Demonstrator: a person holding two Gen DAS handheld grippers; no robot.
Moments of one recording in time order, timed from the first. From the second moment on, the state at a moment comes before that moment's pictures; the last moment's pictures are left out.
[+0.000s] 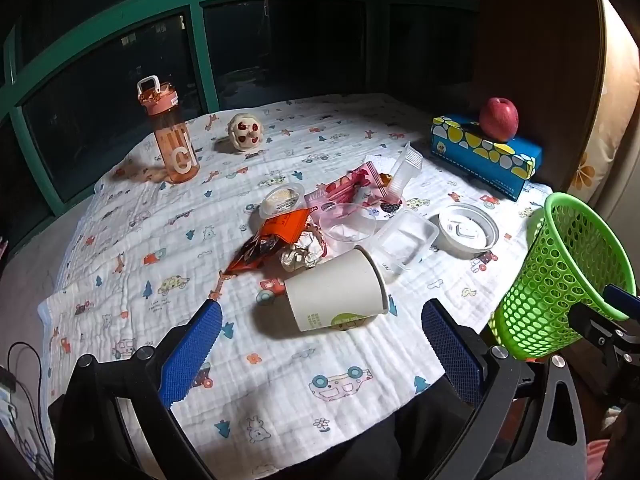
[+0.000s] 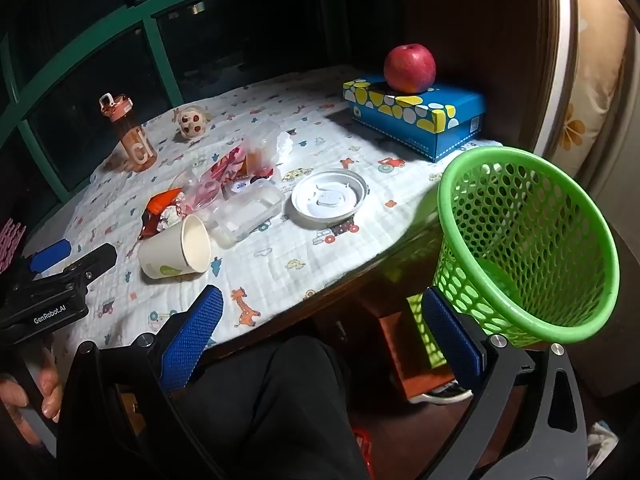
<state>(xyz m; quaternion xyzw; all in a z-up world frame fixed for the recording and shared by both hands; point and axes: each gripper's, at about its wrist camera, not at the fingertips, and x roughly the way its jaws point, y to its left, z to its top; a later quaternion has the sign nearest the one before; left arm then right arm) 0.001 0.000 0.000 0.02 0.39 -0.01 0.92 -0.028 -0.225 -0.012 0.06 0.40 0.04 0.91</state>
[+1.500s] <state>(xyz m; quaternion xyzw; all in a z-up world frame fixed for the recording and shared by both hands) -0.006 0.002 -0.005 0.02 0.38 -0.01 0.92 -0.030 -0.226 -0.013 0.07 0.40 0.05 0.91</state>
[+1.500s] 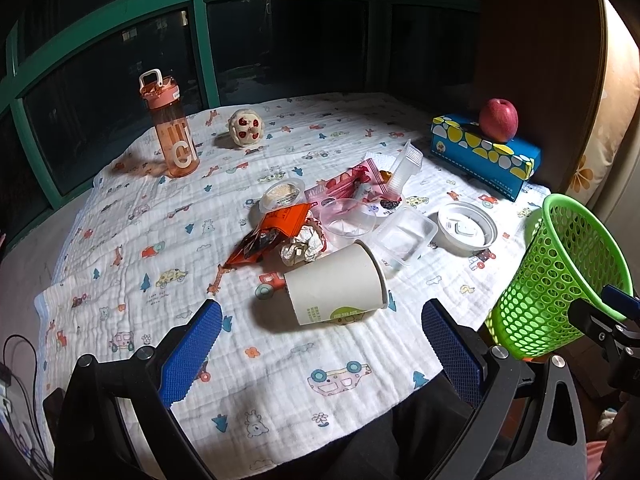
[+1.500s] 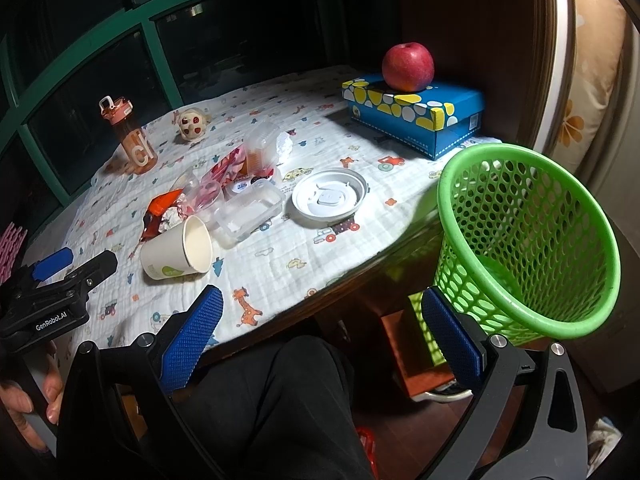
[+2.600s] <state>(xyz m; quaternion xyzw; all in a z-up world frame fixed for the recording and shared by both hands) -0.005 0.003 -0.009 0.02 0.39 -0.01 0.92 -0.027 -0.223 -0.018 0.07 0.41 0.05 0.91</state>
